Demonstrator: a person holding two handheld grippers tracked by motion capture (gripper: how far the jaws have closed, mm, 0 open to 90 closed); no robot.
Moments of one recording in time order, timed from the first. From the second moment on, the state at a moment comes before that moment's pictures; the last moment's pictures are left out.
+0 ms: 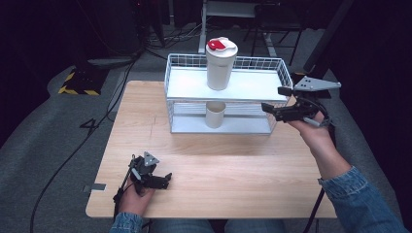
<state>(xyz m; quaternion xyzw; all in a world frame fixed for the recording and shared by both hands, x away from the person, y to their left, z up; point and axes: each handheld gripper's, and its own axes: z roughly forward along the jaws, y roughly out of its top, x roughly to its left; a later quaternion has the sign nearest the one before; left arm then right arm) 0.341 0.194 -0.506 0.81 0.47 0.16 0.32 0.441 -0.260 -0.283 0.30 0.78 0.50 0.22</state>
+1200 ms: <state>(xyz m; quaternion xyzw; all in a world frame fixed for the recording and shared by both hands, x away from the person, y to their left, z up) 0.343 0.194 -0.506 0.81 0.47 0.16 0.32 0.364 -0.310 -0.404 0.34 0.79 0.47 0.20</state>
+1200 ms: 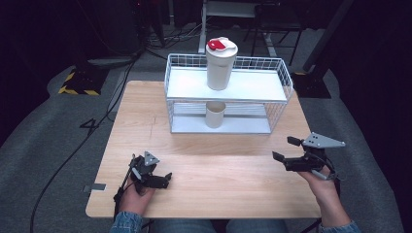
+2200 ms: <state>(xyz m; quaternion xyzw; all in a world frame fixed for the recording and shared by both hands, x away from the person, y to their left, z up) 0.343 0.194 -0.506 0.81 0.47 0.16 0.32 0.364 -0.321 -0.493 0.41 0.80 0.40 0.16</state>
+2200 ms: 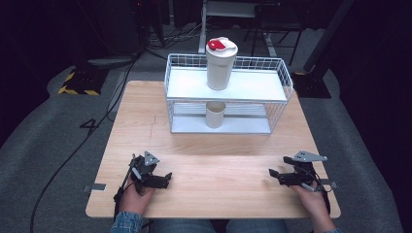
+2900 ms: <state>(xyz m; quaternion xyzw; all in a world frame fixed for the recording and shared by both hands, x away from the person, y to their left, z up) 0.343 0.194 -0.506 0.81 0.47 0.16 0.32 0.367 -0.316 -0.505 0.42 0.82 0.35 0.18</state>
